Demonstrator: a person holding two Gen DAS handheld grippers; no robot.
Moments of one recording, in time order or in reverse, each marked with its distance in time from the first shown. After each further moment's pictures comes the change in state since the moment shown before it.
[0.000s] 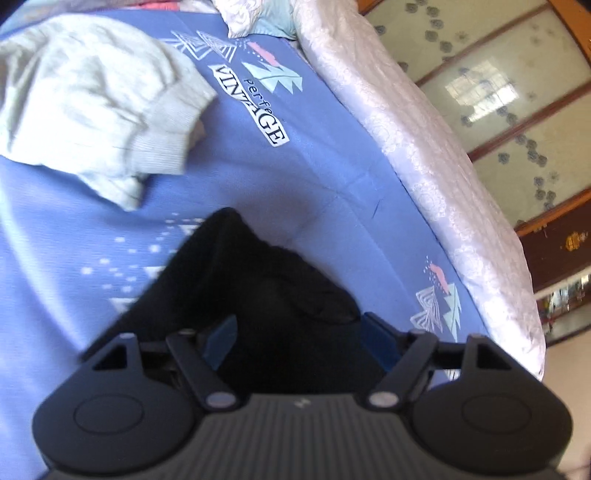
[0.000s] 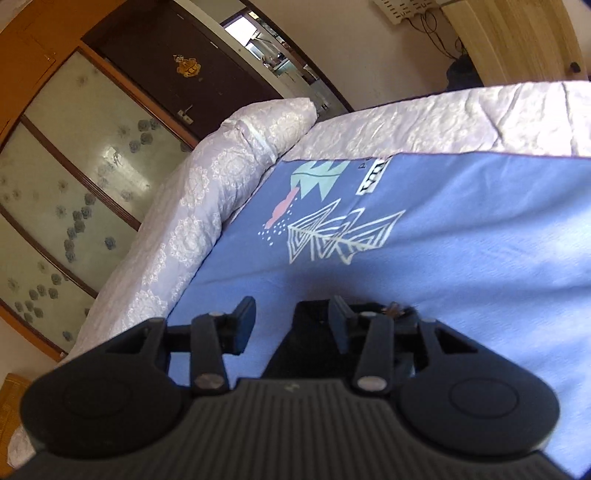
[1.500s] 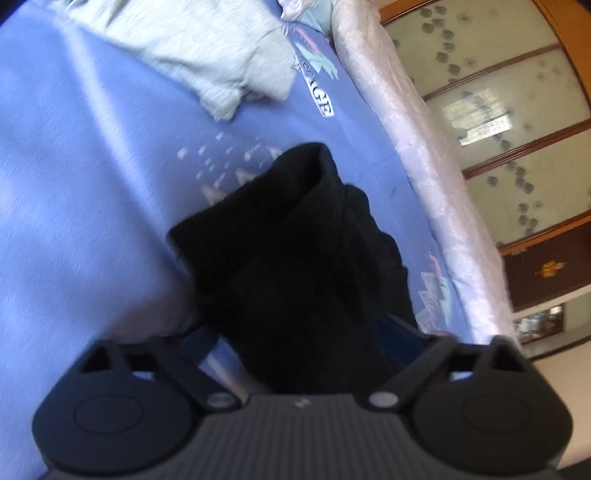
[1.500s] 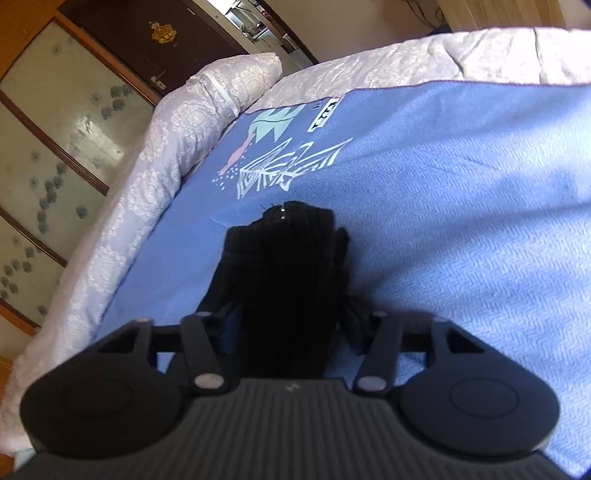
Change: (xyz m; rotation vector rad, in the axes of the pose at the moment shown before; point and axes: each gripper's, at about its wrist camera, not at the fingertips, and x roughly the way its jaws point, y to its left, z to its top) left arm 0.012 0.072 -0.054 -0.123 -0.026 -0.069; right arm 0.040 -0.010 -0.040 -0.020 0.115 -0.132
